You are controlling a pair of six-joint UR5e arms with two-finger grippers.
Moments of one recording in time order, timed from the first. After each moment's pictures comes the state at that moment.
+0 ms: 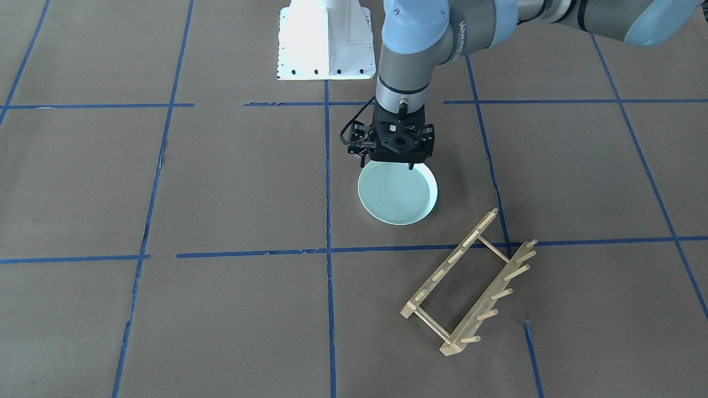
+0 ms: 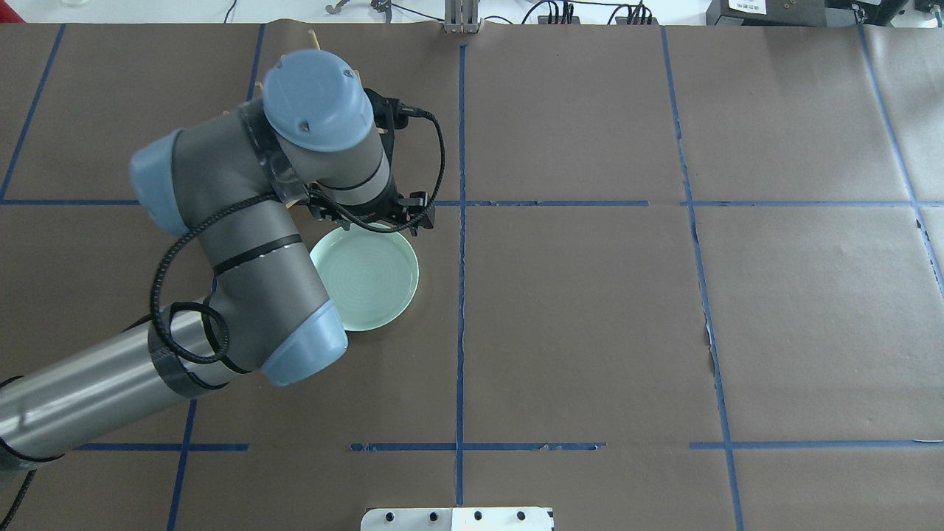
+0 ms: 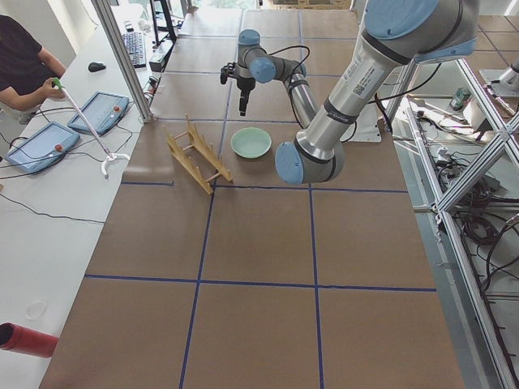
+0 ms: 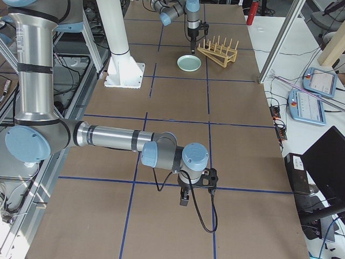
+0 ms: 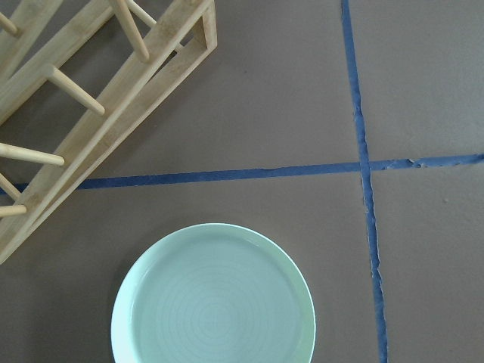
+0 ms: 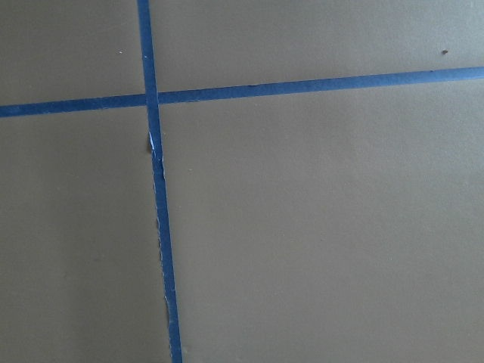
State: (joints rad) left arm -0.60 -2.34 -1.67 -1.46 -1.87 -1.06; right arm 1.62 -1.62 1.56 -1.63 2.31 -0.02
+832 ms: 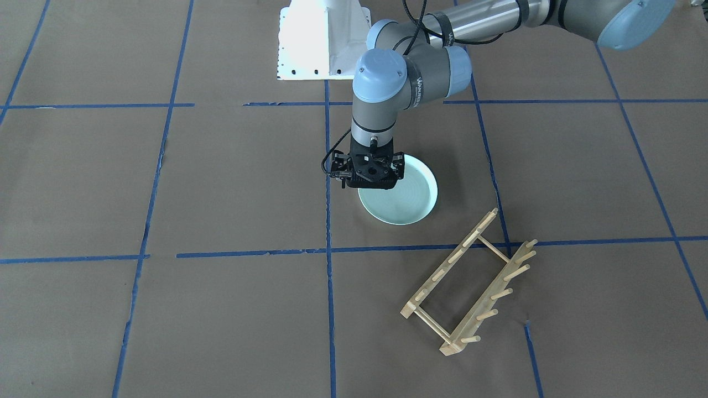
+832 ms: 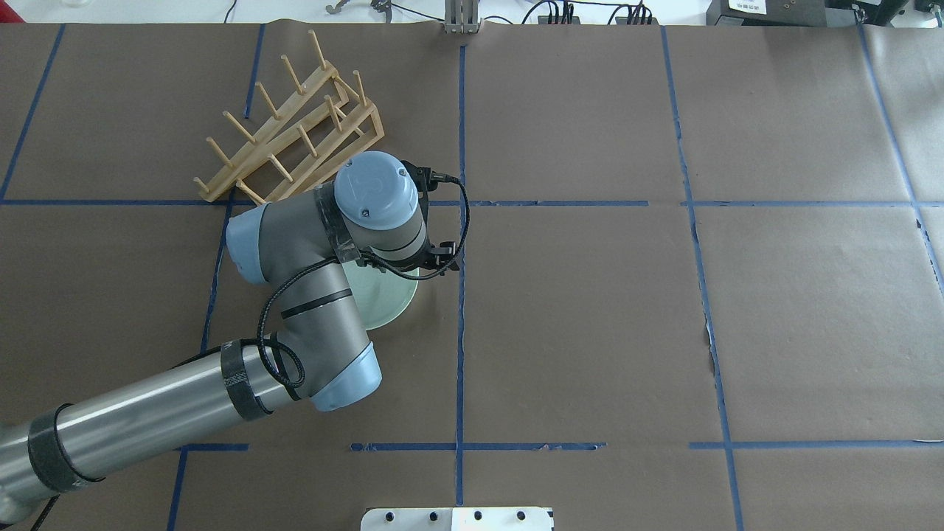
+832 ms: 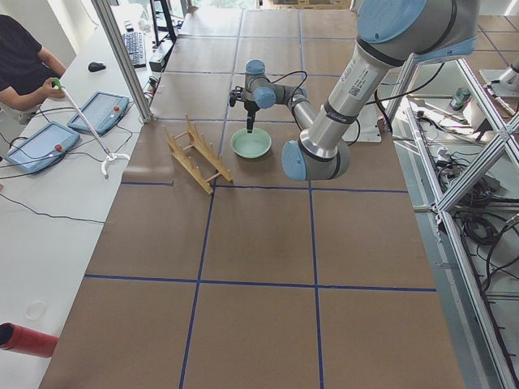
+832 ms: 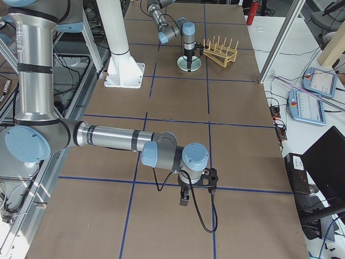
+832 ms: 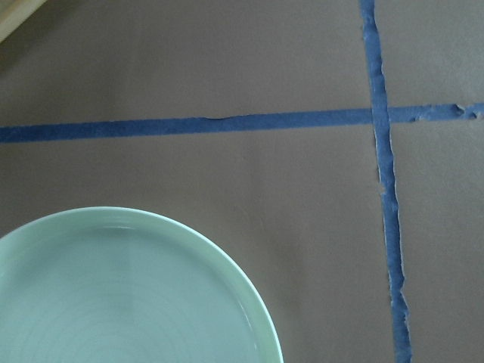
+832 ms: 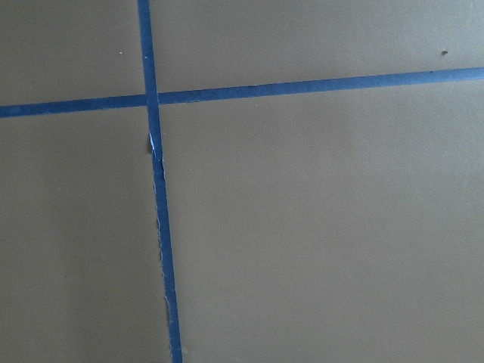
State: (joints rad) left arm -0.52 -2.35 -1.44 -1.72 -1.84 -1.15; right arm 1.62 -1.62 1.56 -1.63 2.31 -0.02
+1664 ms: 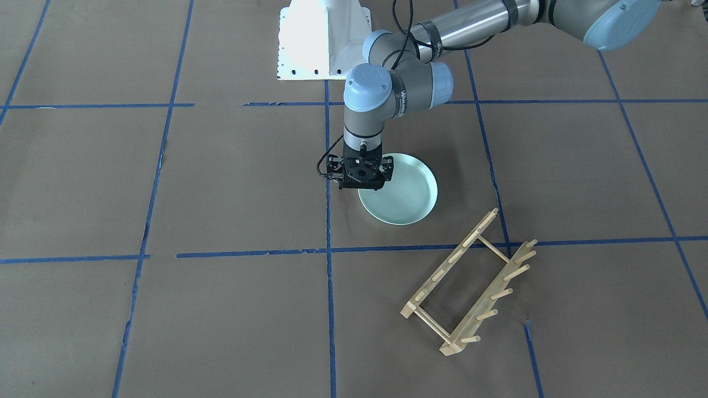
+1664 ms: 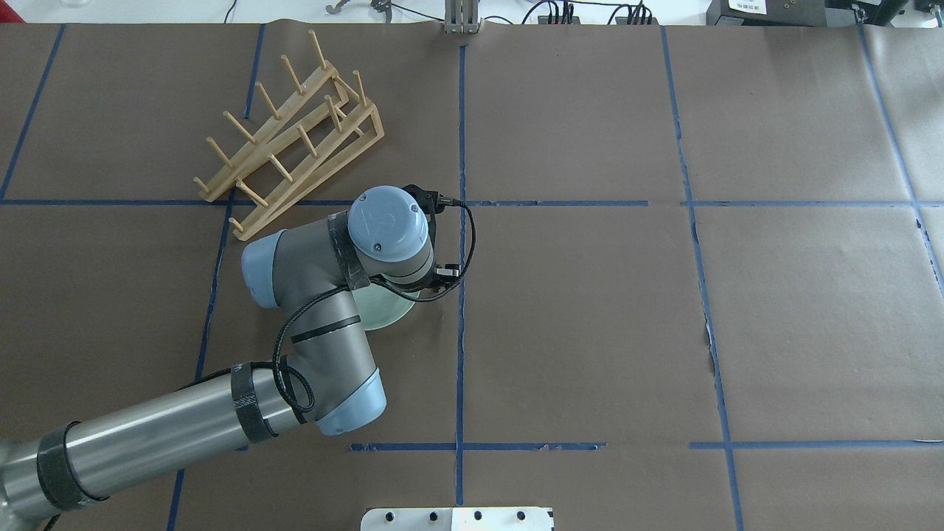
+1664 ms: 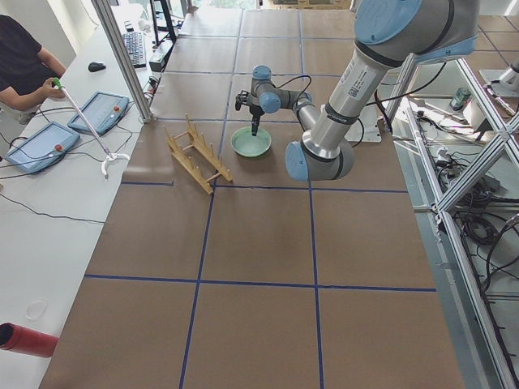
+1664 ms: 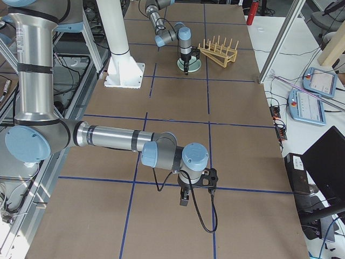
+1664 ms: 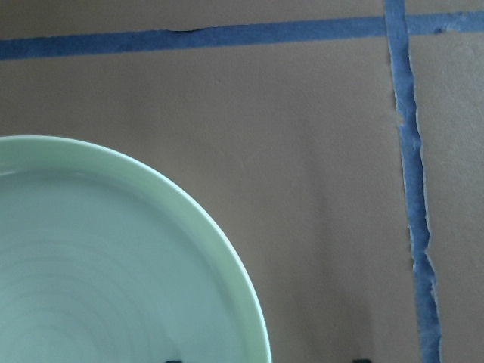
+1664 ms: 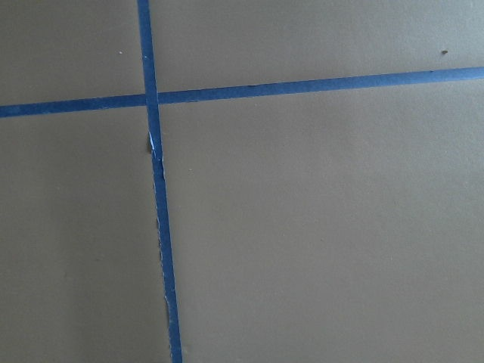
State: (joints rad) left arm -0.48 -2.34 -1.43 -1.75 -1.79 -1.17; right arm 1.62 -1.62 1.56 -1.63 2.31 -0.02
